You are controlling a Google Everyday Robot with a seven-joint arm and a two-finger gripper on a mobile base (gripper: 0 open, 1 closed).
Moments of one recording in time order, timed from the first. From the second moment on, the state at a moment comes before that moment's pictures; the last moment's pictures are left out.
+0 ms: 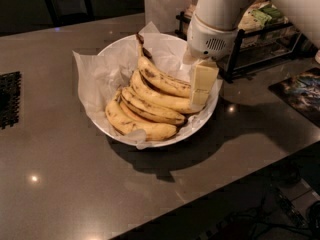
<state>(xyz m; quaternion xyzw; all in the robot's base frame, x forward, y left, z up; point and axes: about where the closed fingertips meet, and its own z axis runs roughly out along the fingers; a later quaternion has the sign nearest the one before) 0.534 -0.072 0.910 -0.71 0.69 0.03 0.09</state>
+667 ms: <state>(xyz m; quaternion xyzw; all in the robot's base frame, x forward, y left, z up) 0.534 -0.072 0.910 -0.71 0.69 0.03 0.09</state>
